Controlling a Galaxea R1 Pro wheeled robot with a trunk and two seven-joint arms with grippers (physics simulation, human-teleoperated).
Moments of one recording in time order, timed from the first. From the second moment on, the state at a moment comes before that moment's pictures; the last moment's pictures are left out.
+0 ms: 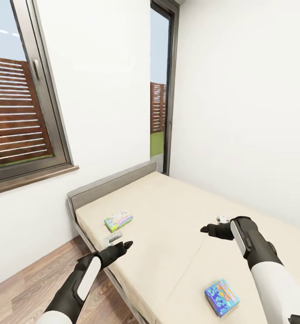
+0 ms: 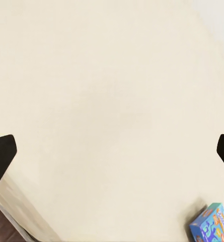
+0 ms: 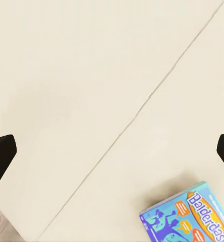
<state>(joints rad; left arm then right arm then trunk) -0.46 -0.08 -0.01 -0.92 0.50 0.50 -0.07 -0.73 -0.12 -0.16 -0.85 -0.02 0.94 0.25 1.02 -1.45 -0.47</state>
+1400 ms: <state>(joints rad) -0.40 -0.05 0.02 -0.98 0.63 0.60 -0.07 -0.83 -0.26 -0.27 -0.69 0.00 0.91 0.41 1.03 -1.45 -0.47</state>
